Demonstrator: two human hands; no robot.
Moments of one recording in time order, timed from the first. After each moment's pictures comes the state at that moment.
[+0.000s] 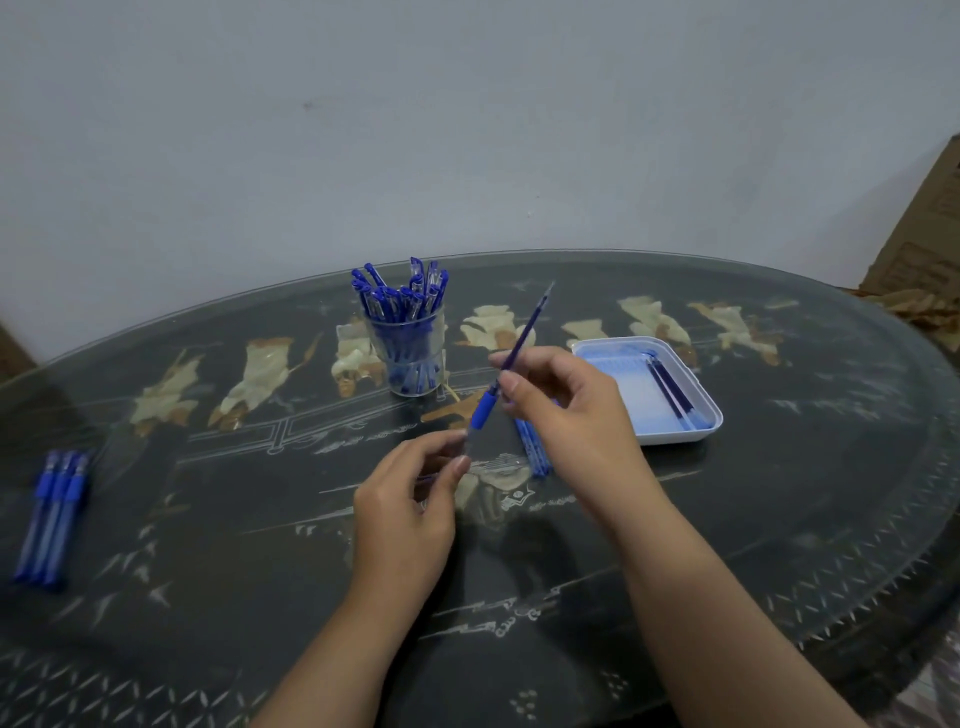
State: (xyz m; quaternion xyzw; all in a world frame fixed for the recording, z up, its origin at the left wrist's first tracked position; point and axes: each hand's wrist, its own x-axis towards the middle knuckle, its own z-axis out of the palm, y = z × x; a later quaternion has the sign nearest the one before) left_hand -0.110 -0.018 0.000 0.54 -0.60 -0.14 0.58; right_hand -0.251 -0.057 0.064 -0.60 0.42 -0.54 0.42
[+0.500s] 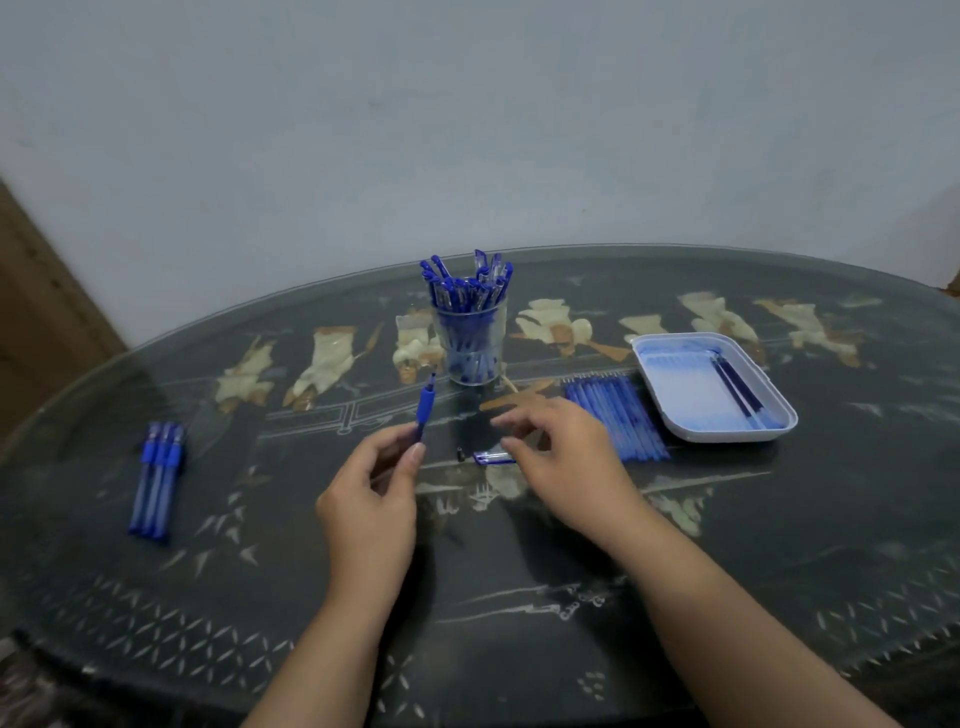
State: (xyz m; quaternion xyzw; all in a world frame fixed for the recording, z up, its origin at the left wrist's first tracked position) left_hand -0.056 0.001 0.006 0.61 -0.43 -0.20 0.64; right_hand -0.216 -0.066 0.012 -0.76 0.48 -0.36 0.24
